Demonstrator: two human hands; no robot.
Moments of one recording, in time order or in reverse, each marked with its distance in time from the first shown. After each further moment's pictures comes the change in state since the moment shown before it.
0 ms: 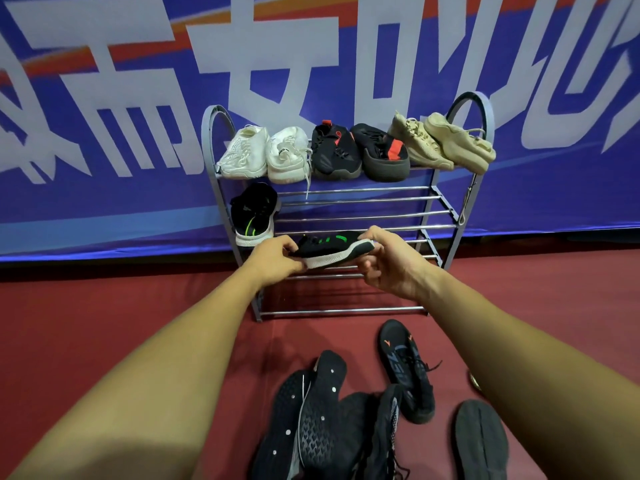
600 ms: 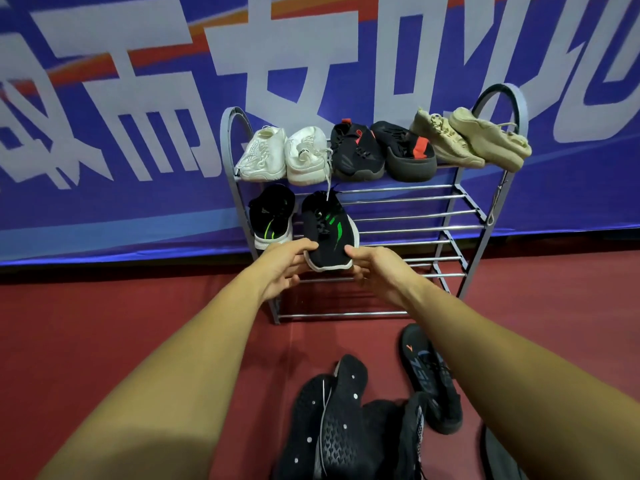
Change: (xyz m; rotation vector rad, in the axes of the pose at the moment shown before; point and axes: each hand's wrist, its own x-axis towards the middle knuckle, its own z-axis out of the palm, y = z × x) left_hand -0.005 -0.001 -0.014 -0.803 -0.122 -0.371; right_hand 0.051 0.031 0.034 -0.073 0.027 -0.114
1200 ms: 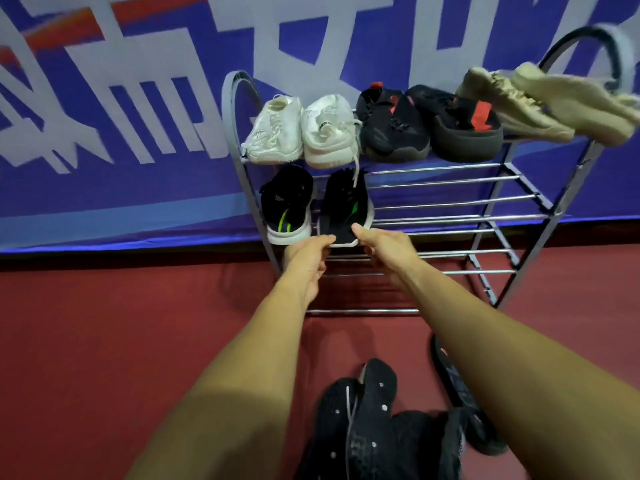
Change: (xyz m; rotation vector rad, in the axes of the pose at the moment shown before) left_hand 0.078 -0.025 0.011 -0.333 0.311 0.035; right_hand 0.103 0.020 0.012 -0.119 0.273 -0.170
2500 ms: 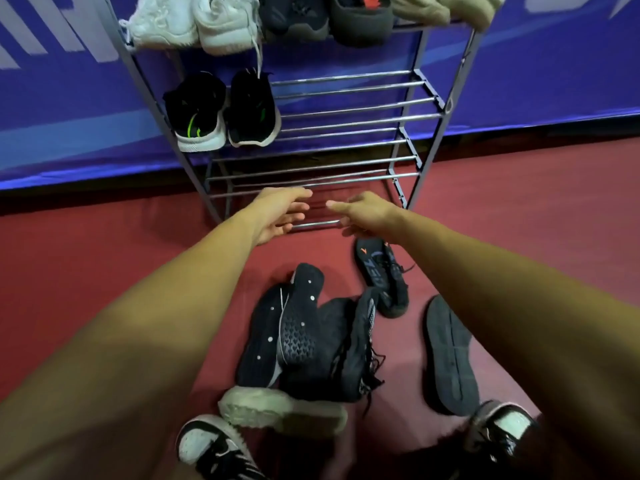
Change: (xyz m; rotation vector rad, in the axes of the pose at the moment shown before) left_hand -0.069 -0.069 0.017 0.499 -0.384 -0.133; right_hand -0.109 0.037 -0.114 -0.548 -0.162 0.209
